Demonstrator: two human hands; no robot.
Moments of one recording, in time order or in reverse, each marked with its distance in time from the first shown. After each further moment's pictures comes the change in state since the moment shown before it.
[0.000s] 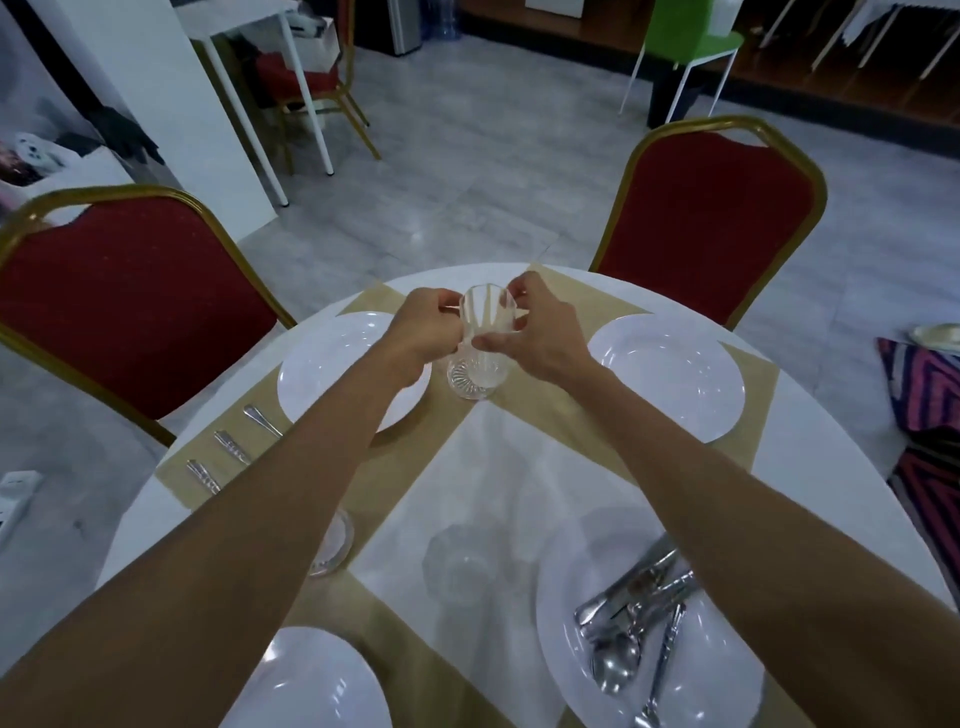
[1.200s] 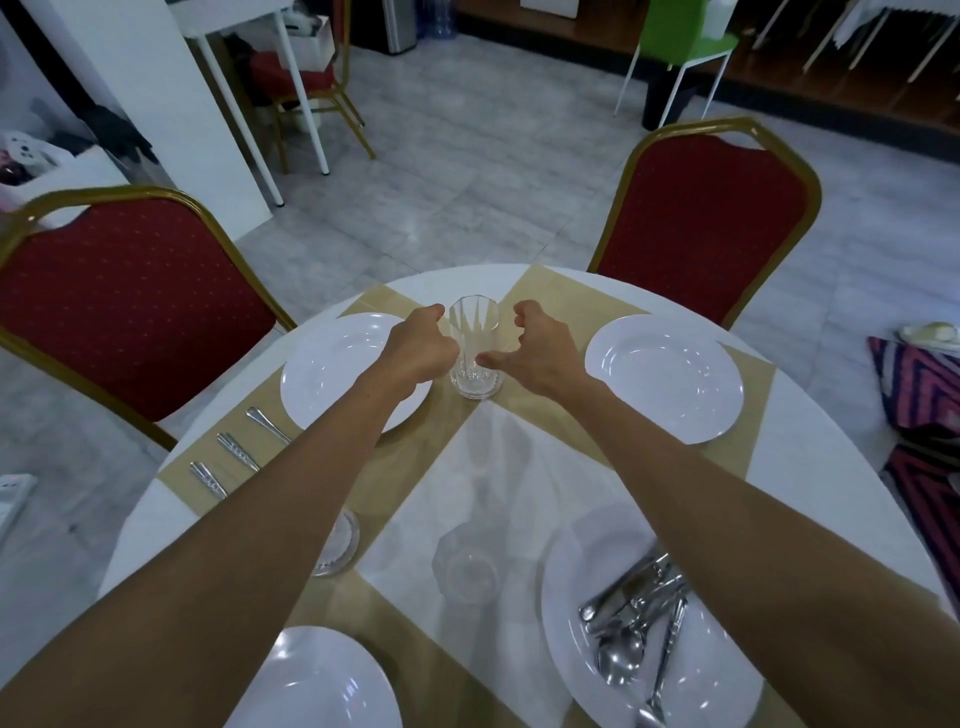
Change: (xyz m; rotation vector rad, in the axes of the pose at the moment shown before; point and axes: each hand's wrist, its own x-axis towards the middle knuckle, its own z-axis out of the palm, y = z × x) left_hand -0.012 -0.014 -0.010 0.273 0.019 -0.063; right_hand 0.003 0.016 0.022 -0.169 -0.061 0.112
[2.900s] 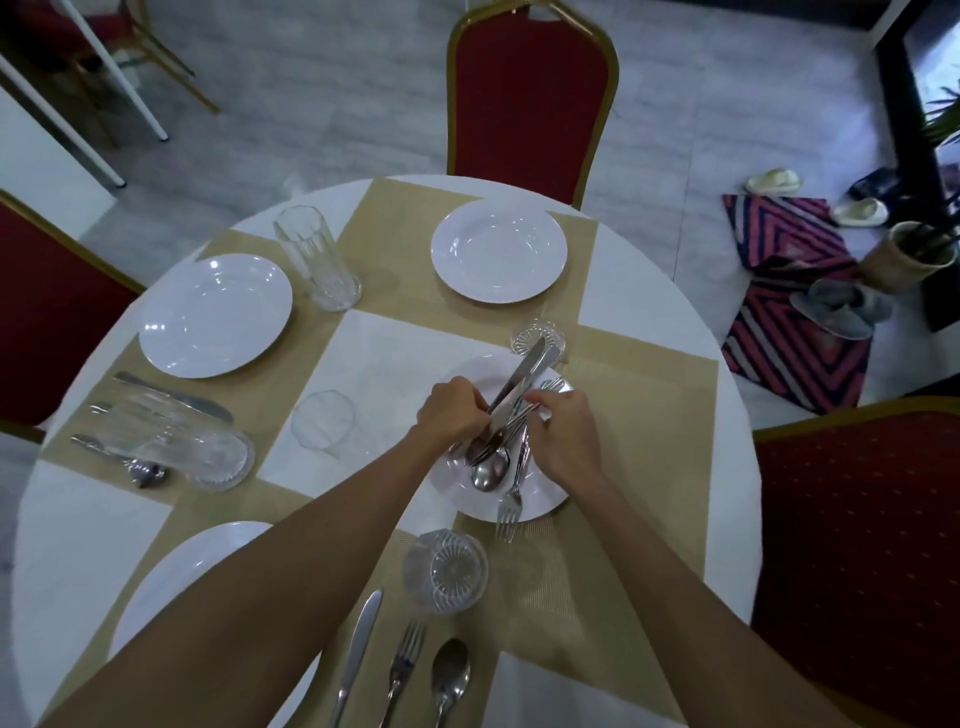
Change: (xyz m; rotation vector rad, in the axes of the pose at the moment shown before) left_hand -0.151 -0.023 0.223 0.406 -0.390 0.148; right_hand -0.285 0.167 -0.016 0.107 0.244 0.386
